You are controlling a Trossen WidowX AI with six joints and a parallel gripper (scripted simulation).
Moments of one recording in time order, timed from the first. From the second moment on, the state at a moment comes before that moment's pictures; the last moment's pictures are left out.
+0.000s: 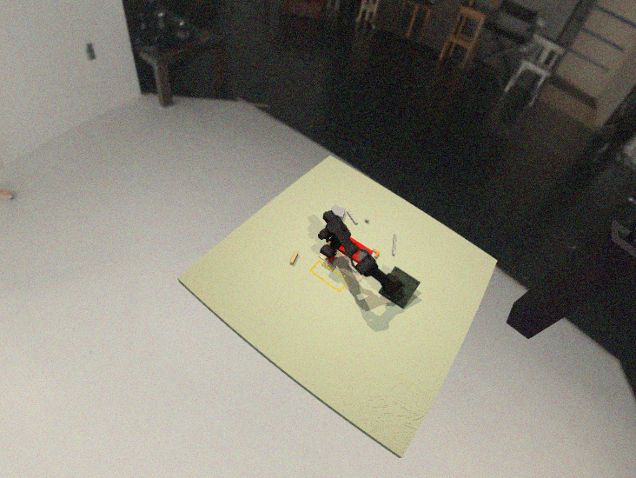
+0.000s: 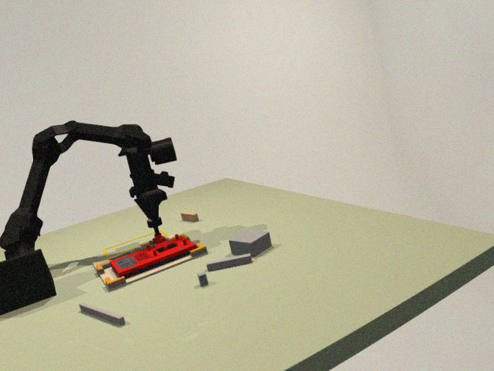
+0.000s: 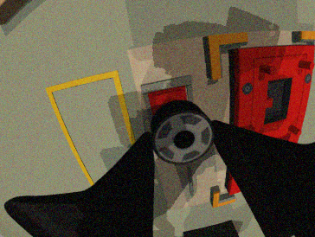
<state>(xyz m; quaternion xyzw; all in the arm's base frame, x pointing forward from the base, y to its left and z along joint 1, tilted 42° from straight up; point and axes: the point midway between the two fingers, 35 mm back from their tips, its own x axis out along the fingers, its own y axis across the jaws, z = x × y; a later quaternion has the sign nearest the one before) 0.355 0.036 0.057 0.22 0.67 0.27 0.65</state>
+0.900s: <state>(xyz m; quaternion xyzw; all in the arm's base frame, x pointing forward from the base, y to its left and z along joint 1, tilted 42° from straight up) 0.354 0.030 0.066 0.23 0.67 0.27 0.65</state>
